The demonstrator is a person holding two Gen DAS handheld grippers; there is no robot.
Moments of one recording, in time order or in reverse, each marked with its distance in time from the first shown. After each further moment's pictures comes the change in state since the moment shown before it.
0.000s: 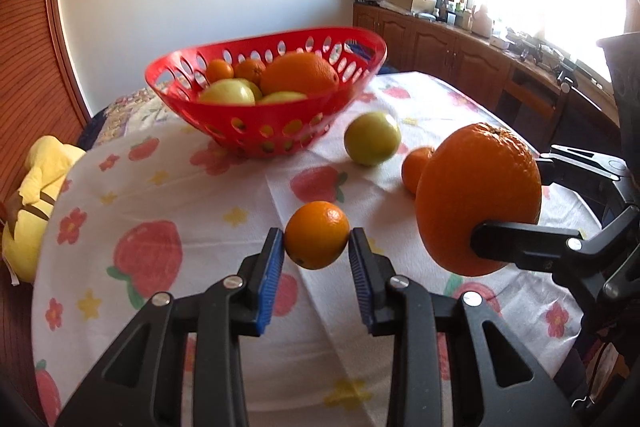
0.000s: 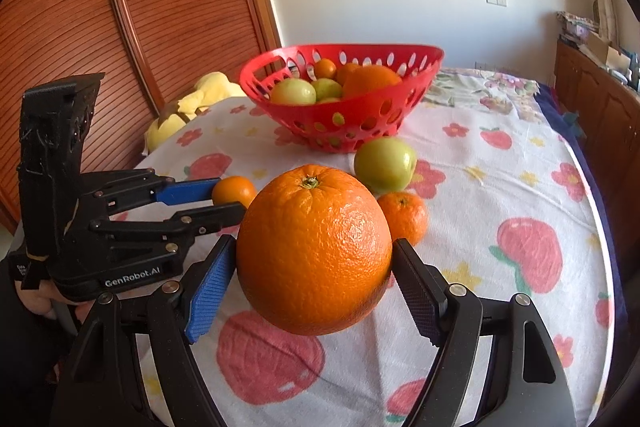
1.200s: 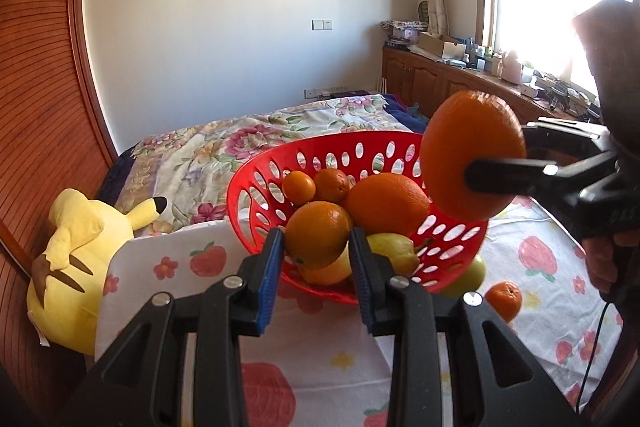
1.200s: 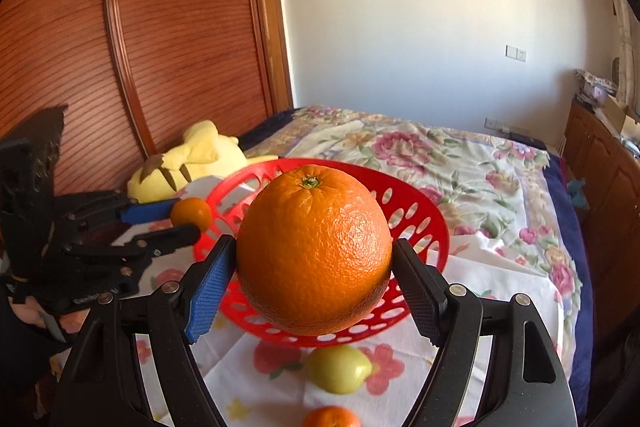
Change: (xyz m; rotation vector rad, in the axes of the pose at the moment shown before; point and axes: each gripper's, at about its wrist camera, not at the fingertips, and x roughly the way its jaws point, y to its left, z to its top) left arm 0.014 0.086 0.104 -0.030 -0.135 0.078; right arm 0.048 -0.029 0.155 -0.120 -0.085 -0.005
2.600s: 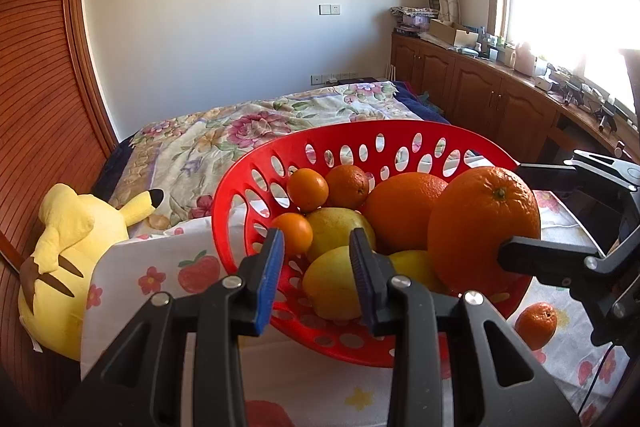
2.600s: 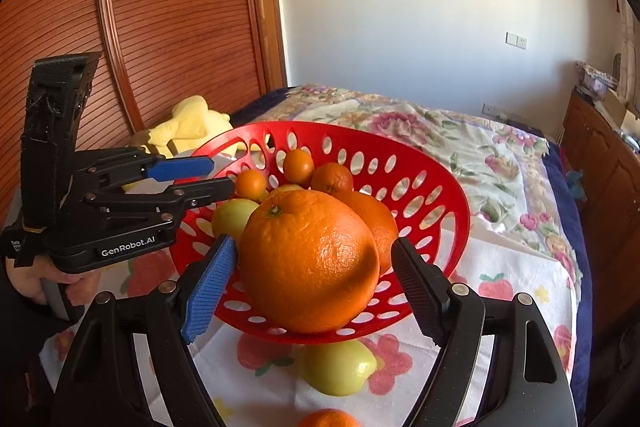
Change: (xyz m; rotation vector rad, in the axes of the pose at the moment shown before) left arm 0.058 0.006 0.009 -0.011 0.046 0.021; right arm 0.026 0.003 -0.022 -0.008 0.058 -0.022
